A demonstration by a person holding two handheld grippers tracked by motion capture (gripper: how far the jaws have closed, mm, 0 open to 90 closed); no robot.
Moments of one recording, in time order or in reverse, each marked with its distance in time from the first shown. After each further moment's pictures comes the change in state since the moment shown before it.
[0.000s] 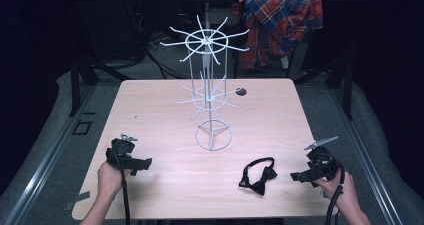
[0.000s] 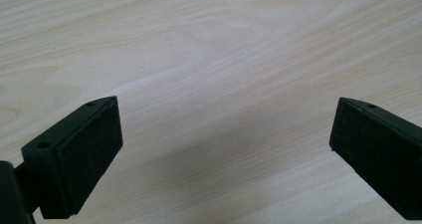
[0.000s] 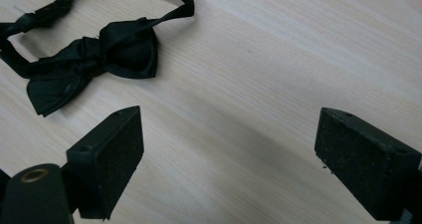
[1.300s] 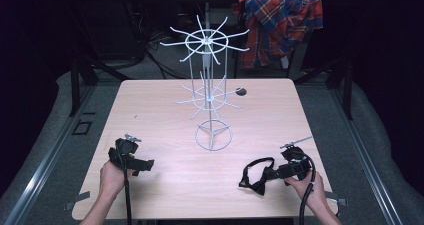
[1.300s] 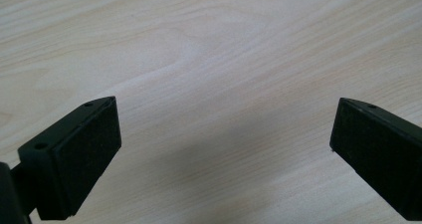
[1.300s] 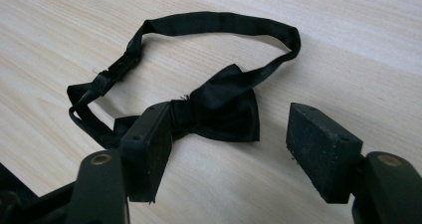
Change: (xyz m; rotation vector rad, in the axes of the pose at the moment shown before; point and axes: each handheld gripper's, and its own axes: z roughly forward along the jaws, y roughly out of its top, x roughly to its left) left arm -0.007 0.003 0.005 0.037 0.003 0.038; right arm 0.051 0.029 0.039 -0.015 0.109 0.120
